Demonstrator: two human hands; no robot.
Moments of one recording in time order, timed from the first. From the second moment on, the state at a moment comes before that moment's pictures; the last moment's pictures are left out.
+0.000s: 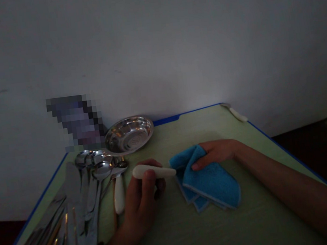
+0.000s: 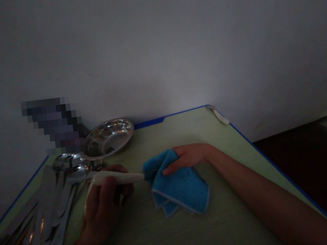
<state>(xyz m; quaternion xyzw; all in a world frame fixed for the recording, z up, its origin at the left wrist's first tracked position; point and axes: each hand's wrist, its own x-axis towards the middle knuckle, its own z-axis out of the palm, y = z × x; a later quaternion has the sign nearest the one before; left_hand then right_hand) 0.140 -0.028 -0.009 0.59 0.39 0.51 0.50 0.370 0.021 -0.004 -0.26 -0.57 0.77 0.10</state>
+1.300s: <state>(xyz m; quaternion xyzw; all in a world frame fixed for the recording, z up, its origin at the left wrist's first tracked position) 0.137 -0.016 0.001 0.65 0.52 0.35 0.43 0.363 0.021 -0.014 -0.39 -0.43 0.74 0.33</state>
